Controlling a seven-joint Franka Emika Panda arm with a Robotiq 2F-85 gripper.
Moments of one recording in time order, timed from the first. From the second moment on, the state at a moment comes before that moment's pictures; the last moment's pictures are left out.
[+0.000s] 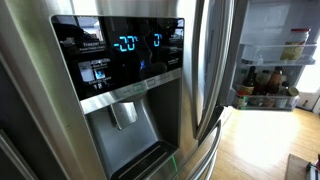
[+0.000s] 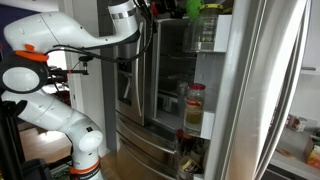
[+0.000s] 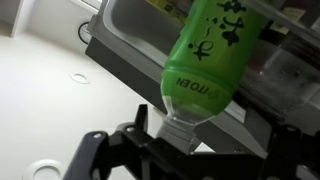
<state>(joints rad) -0.04 -0.72 -0.19 -1.85 -1.50 2.11 0.57</state>
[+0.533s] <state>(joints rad) -0.06 -0.70 -0.16 -1.82 -1.44 2.04 0.58</state>
